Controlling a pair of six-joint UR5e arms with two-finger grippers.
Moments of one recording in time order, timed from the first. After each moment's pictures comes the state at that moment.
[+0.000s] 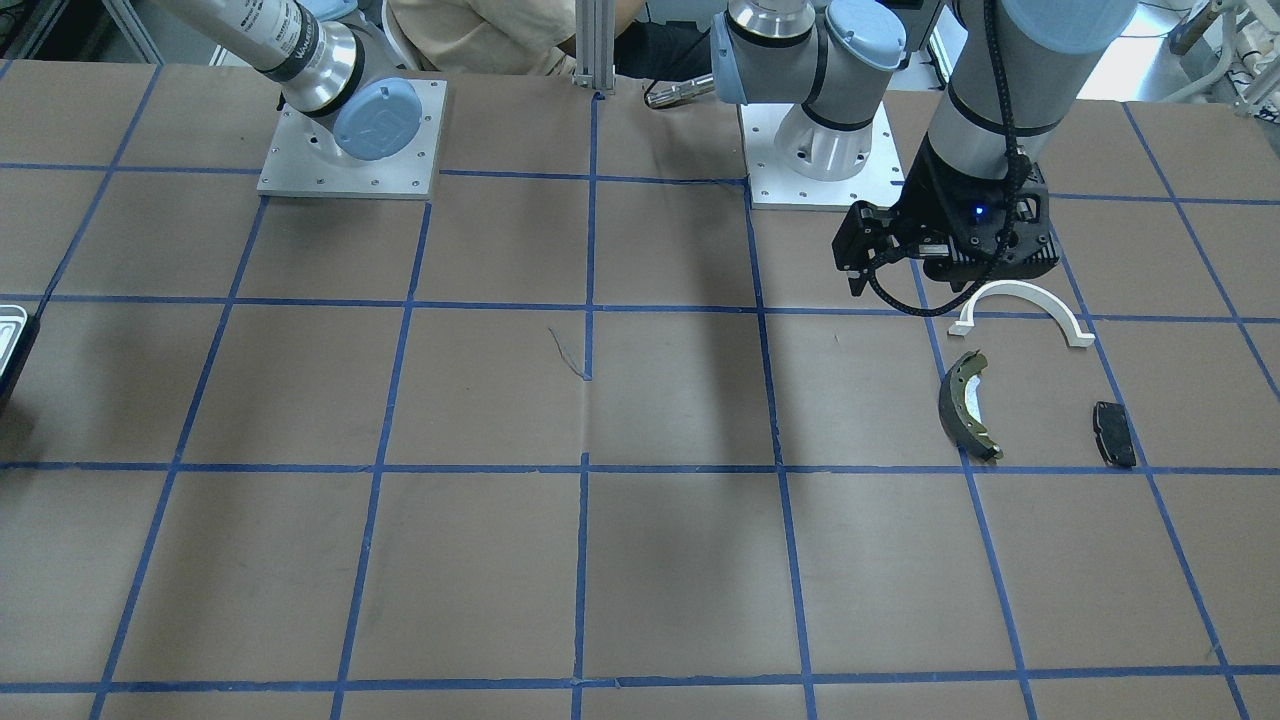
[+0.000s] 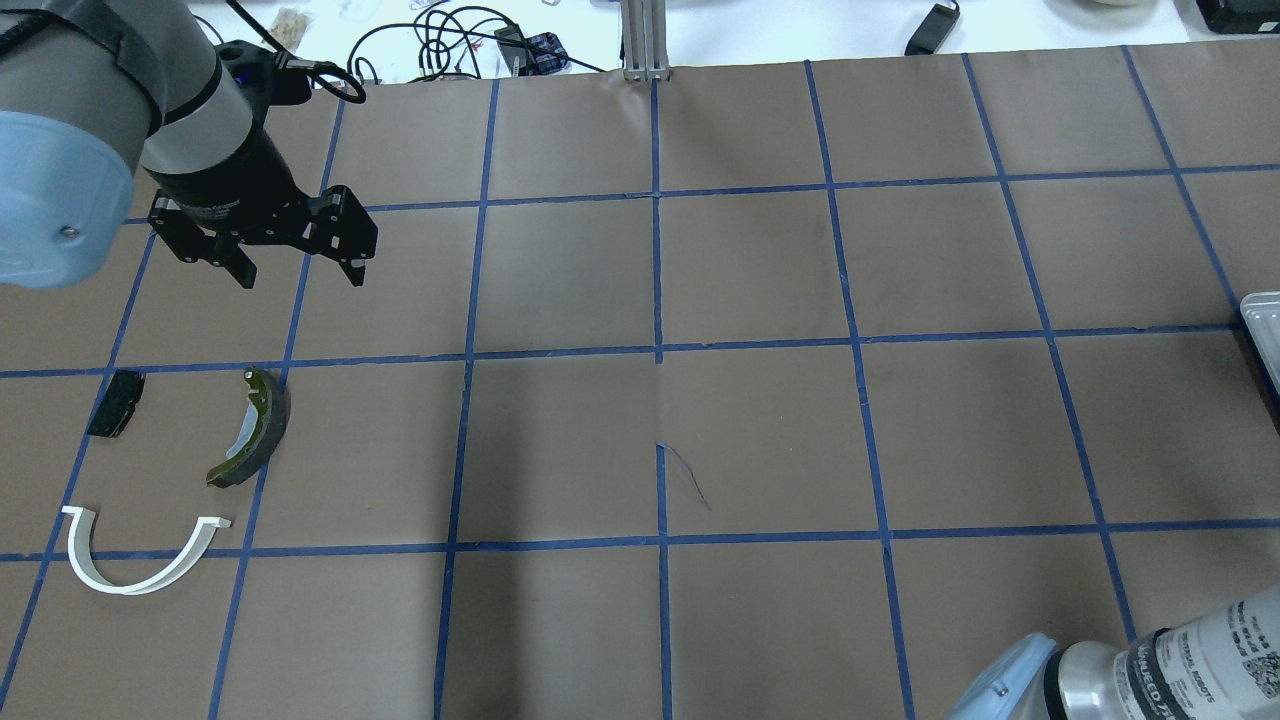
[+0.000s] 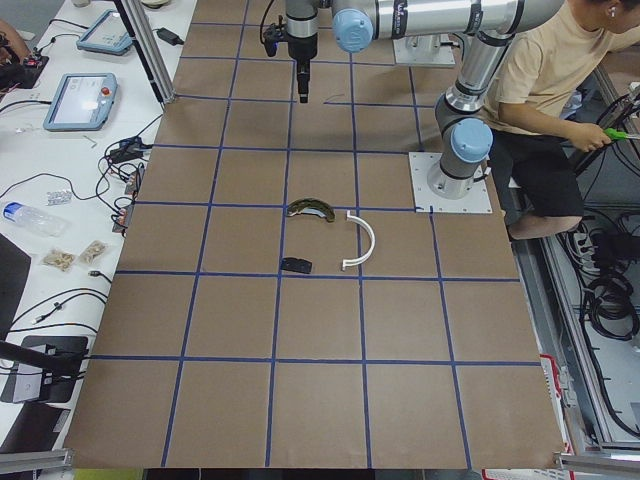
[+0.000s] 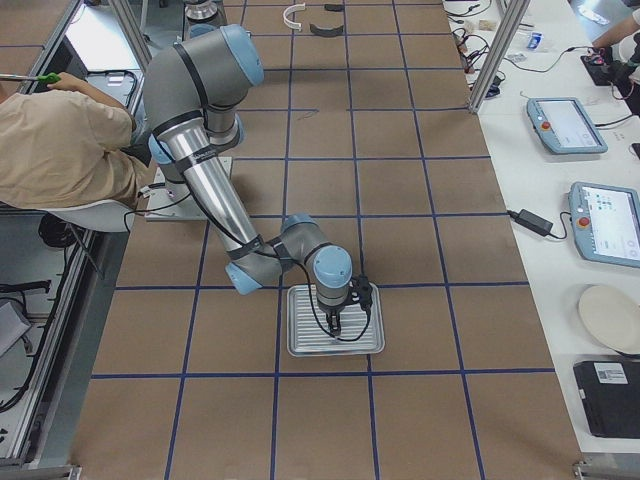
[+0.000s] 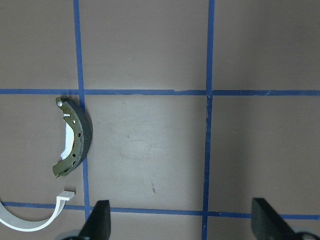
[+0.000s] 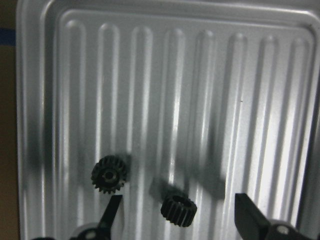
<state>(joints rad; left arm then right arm) -1.51 -1.56 -1.66 -1.50 1.65 0.04 0.59 -1.03 1.73 -2.32 -1.57 -1.09</state>
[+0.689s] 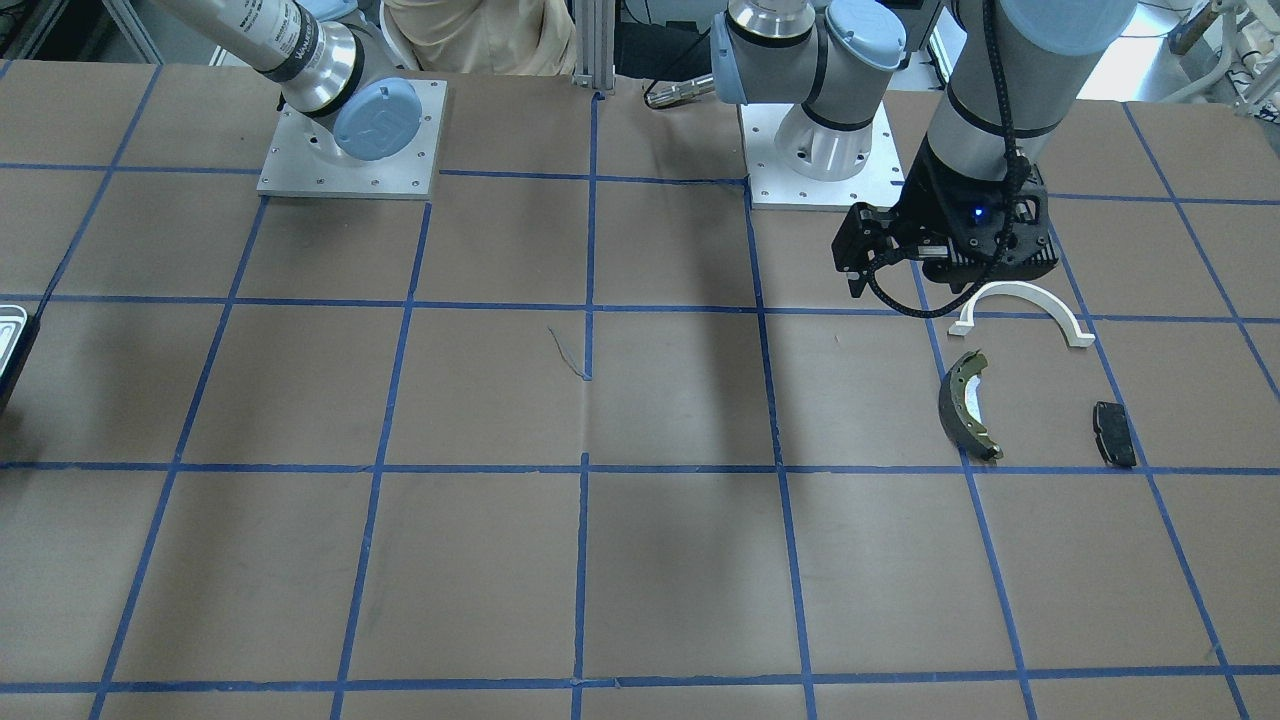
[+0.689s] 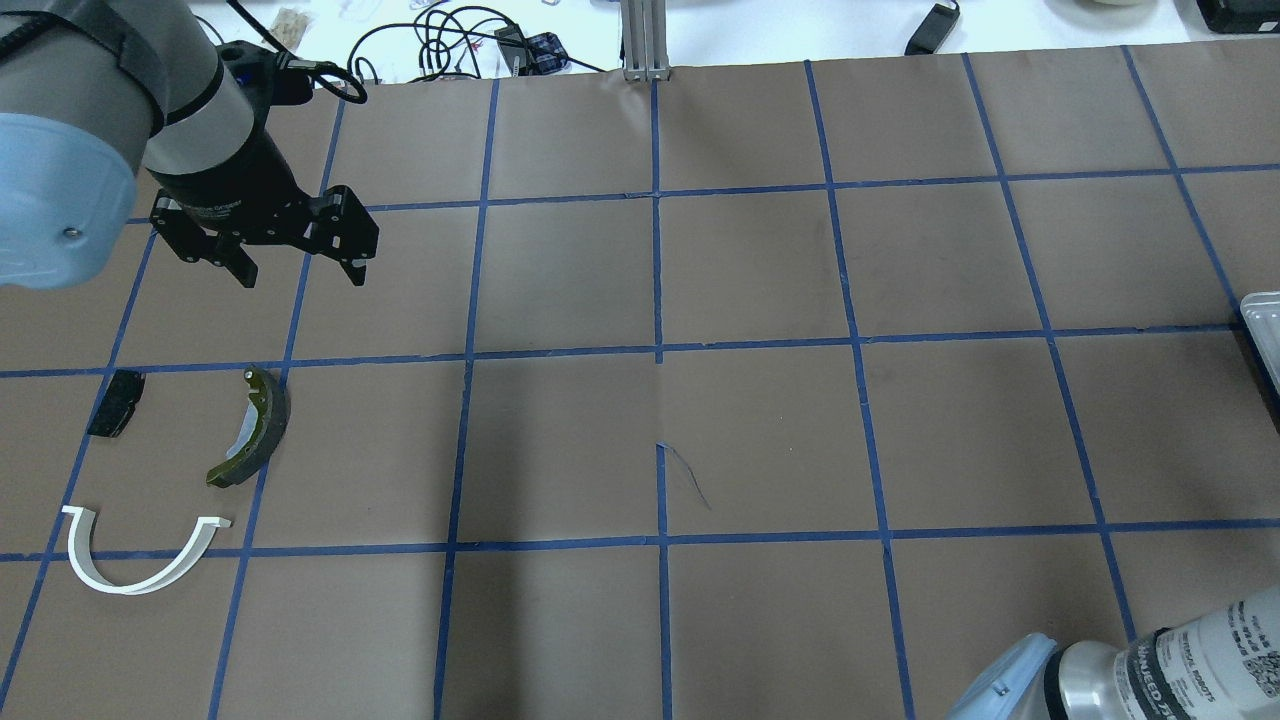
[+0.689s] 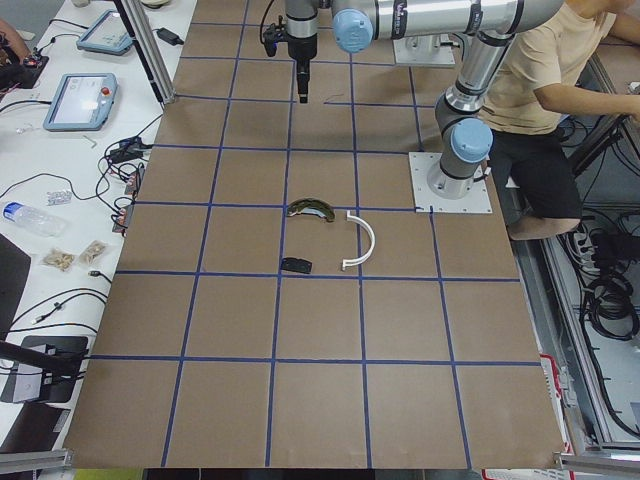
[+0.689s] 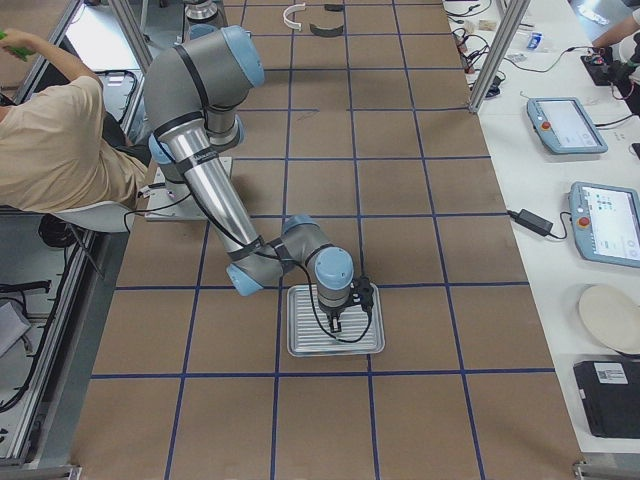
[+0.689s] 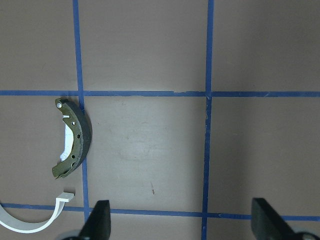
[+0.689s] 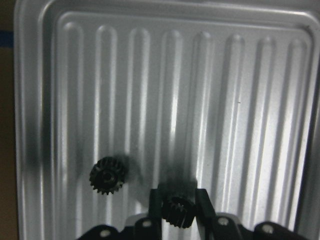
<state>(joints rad) -1.51 -1.56 -1.67 -1.49 1.65 0.04 0.59 -1.03 1.72 -2.31 -1.57 -1.08</state>
